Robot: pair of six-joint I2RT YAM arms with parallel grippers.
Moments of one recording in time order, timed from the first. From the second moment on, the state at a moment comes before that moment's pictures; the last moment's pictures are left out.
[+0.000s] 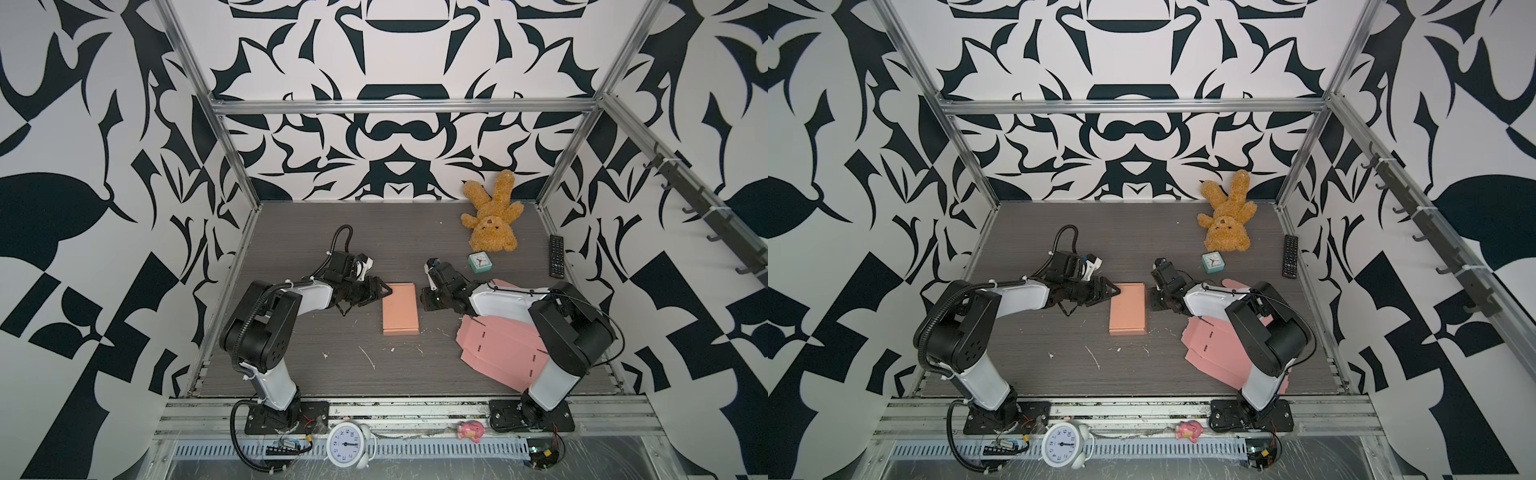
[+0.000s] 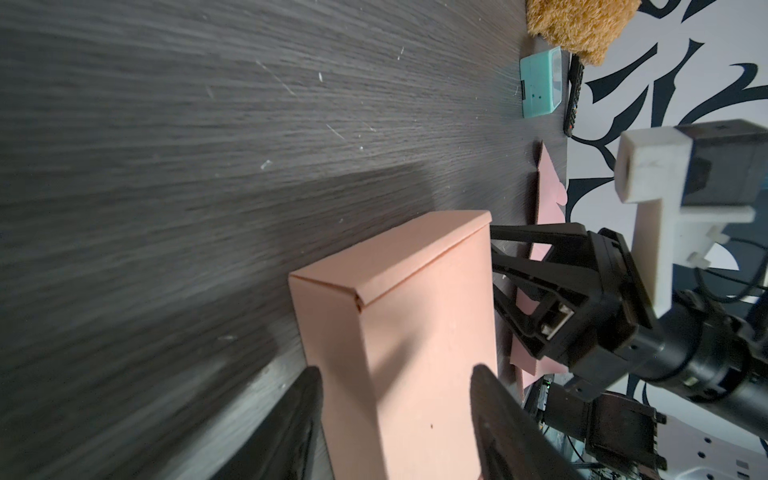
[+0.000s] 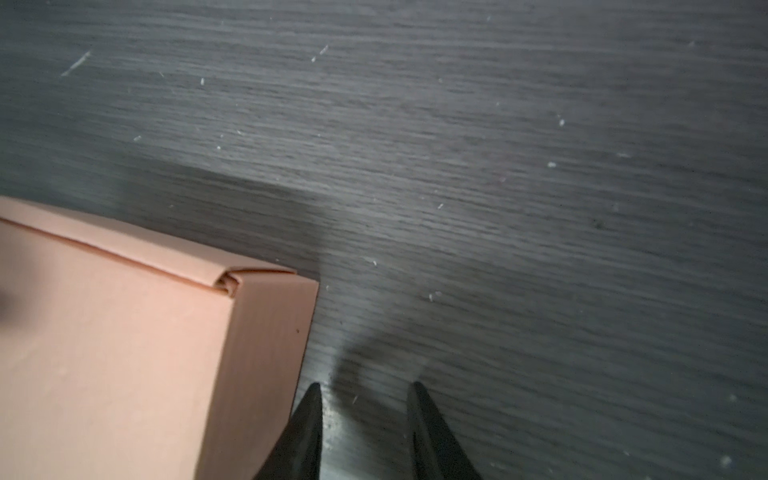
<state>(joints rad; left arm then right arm) -0.42 1.73 0.81 0.05 0.69 -0.61 0.63 1.72 0.87 -0.12 0.00 0.44</state>
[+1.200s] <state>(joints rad) -0.47 1.77 0.85 0.08 0.65 -0.64 0.64 1.73 0.86 -0.08 -0.01 0.52</state>
